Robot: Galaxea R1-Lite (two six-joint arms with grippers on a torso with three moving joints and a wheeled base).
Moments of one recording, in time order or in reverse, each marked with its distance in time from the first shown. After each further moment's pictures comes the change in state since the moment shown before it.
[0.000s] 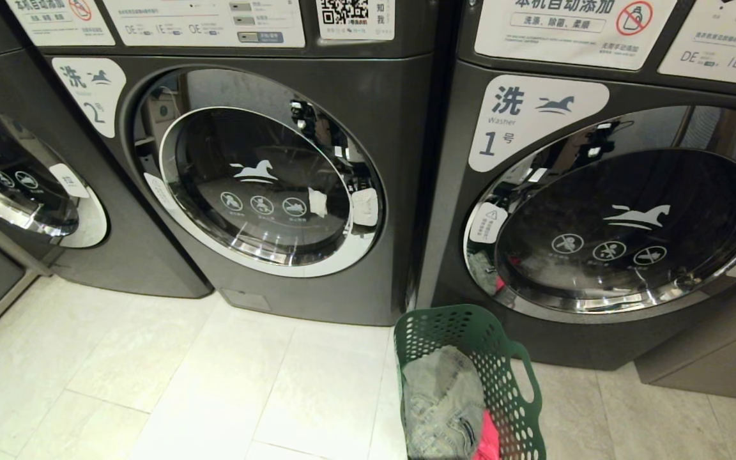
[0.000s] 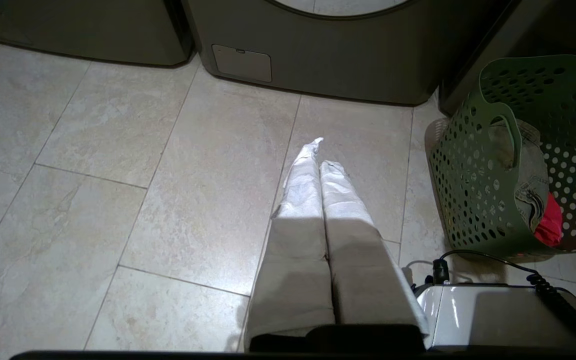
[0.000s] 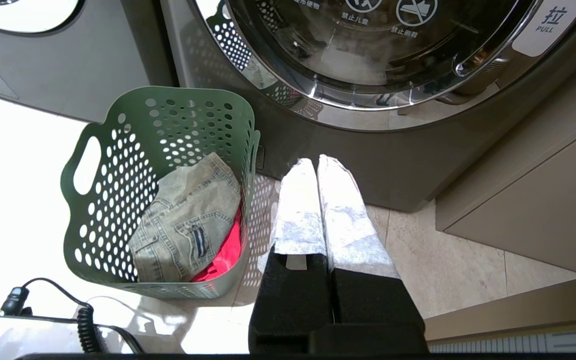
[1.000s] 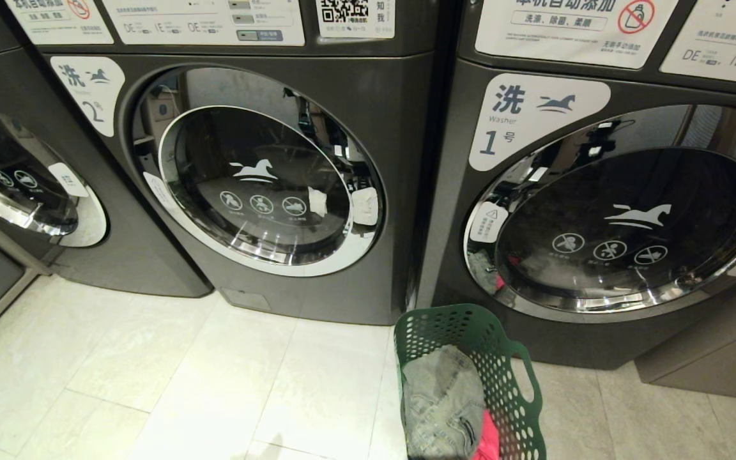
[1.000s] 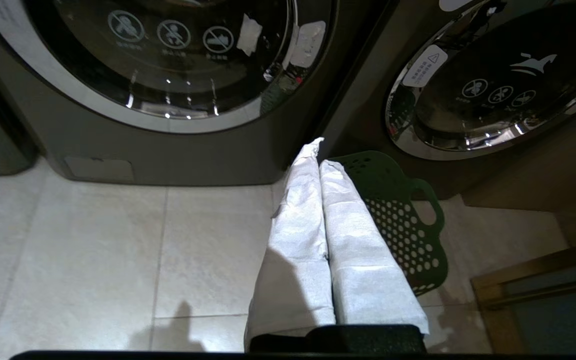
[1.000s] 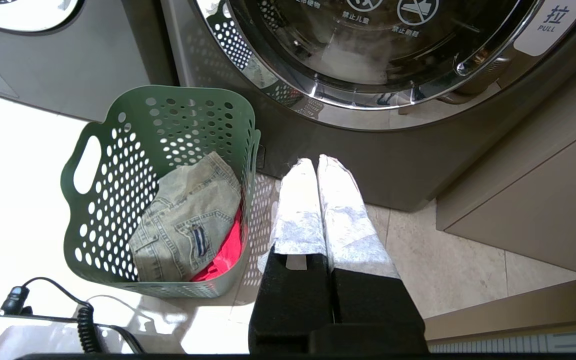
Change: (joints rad) left arm -0.041 0.584 -0.507 -0.227 -0.344 -0.131; right arm 0.000 0.000 0.000 -0.001 0.002 0.000
